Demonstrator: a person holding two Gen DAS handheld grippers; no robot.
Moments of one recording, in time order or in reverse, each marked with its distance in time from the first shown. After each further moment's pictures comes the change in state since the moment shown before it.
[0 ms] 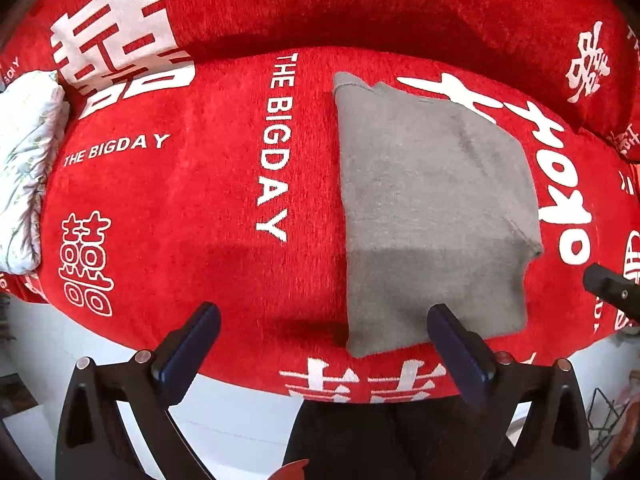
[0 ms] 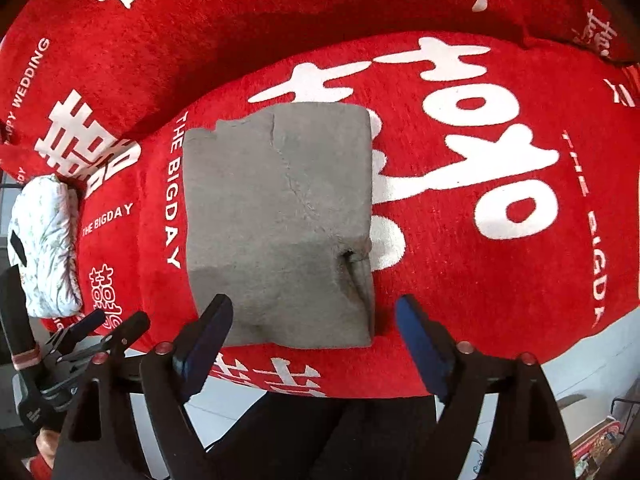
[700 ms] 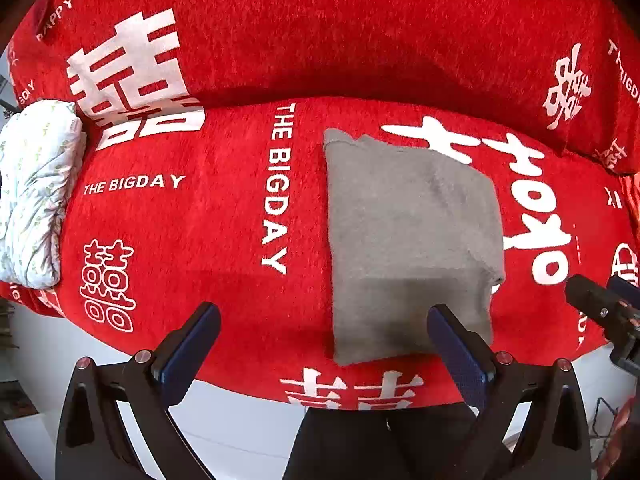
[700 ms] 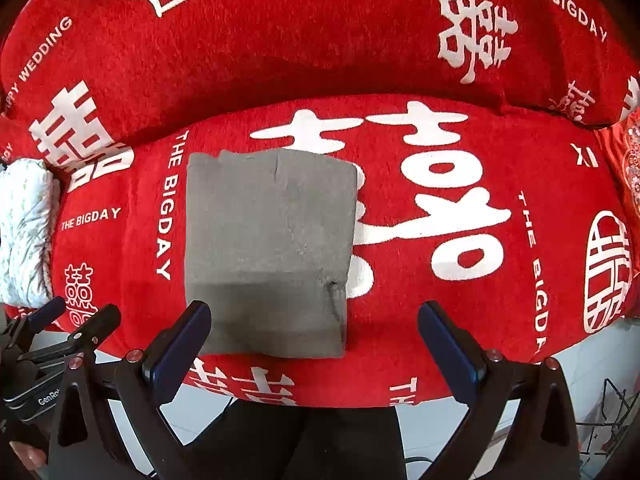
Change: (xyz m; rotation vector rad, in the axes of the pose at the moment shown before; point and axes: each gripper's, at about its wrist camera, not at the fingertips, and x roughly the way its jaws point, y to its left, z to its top) left arm -0.065 -0.014 0.016 -0.001 -0.101 0.016; right arm -0.054 0.036 0.008 -0.112 -0.108 -0.165
